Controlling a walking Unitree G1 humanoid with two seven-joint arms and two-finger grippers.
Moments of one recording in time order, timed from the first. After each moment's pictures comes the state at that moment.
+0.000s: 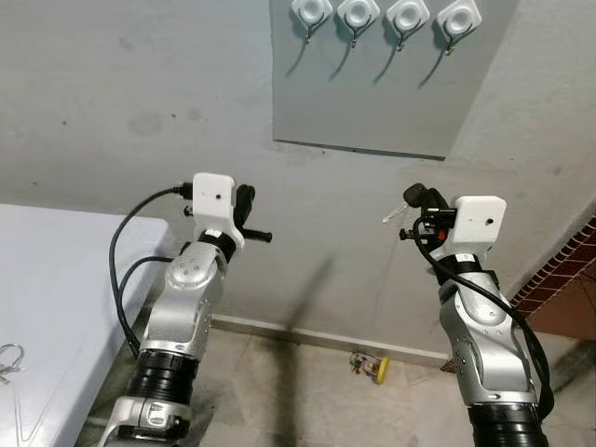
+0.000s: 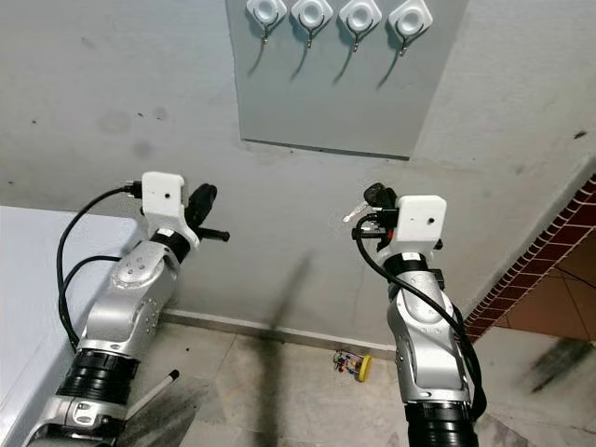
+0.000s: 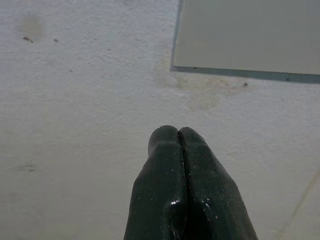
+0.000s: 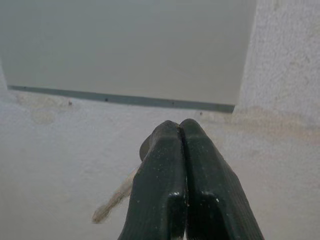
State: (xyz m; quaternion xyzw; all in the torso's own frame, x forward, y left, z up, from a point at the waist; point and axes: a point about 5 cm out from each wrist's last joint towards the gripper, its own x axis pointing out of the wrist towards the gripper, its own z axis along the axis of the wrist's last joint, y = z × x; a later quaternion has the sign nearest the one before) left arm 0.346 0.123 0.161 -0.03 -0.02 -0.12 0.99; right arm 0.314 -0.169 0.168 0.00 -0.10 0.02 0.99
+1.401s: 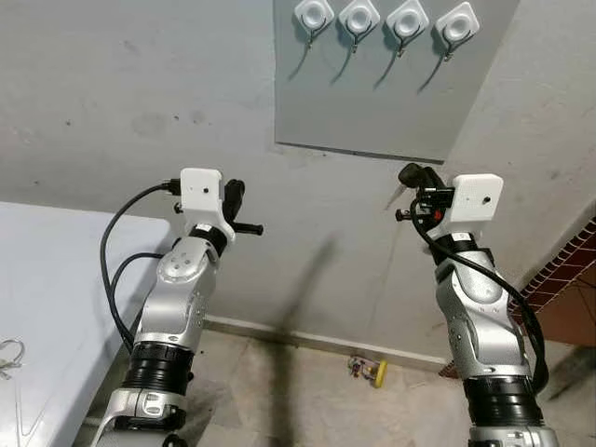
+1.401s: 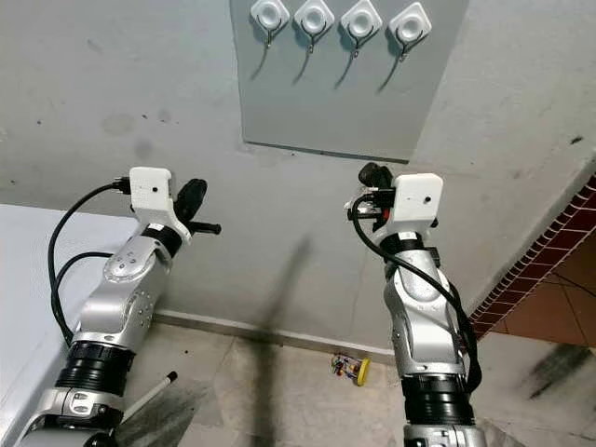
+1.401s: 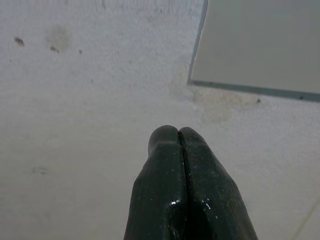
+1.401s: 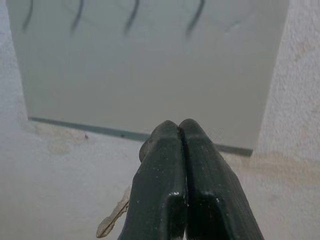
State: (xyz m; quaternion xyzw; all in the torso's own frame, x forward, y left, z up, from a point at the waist) left arm 0.353 0.131 0.169 -0.04 -0.03 -0.11 0.99; right arm 0.331 -0.162 0.185 0.00 -0.13 0.04 0.99
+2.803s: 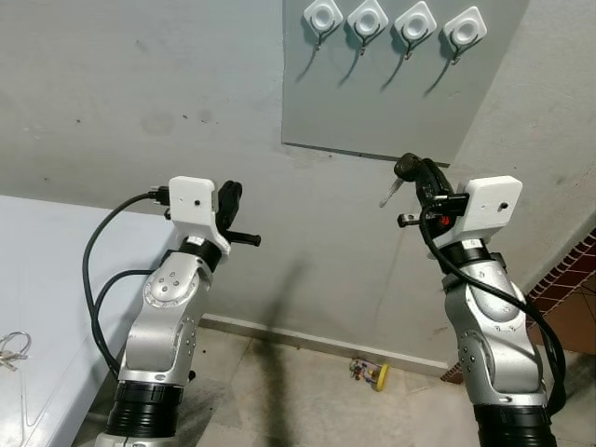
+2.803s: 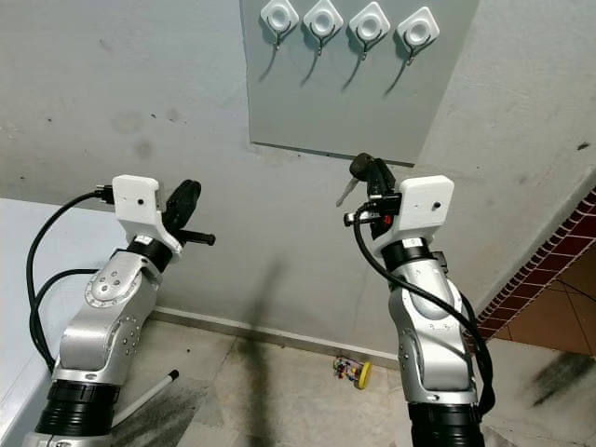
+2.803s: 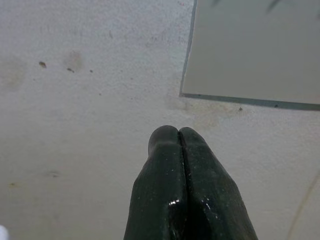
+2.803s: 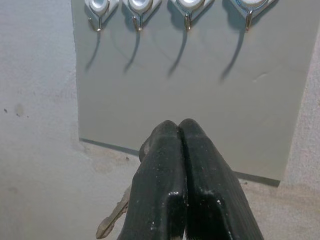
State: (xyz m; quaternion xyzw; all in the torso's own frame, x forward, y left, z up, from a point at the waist) left arm 0.318 0.130 0.173 -0.04 -0.06 -0.13 0.99; right arm 0.302 -0.156 0.199 0.00 -0.17 0.09 0.98
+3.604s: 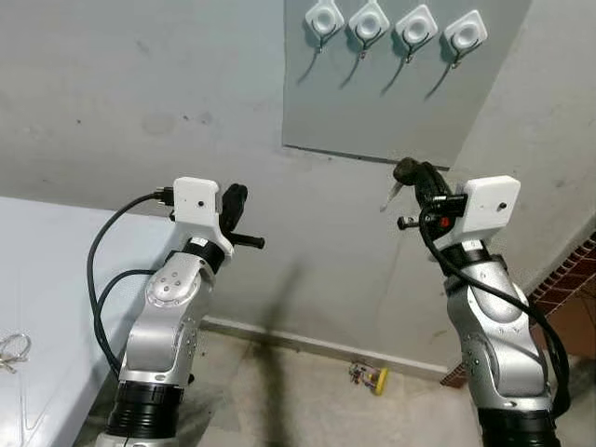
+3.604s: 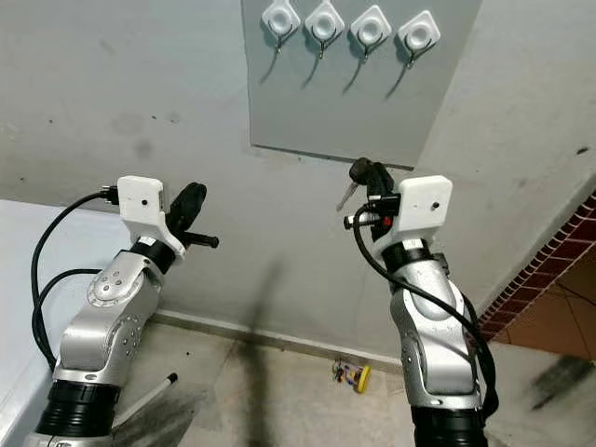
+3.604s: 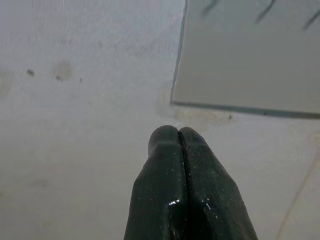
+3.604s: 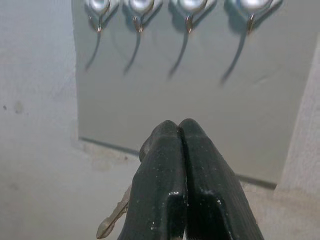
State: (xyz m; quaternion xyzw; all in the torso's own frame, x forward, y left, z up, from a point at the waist) left arm 0.318 0.127 0.174 -0.04 -0.05 -0.14 0.99; right arm 0.299 -0.157 0.198 0.00 -0.16 0.09 0.98
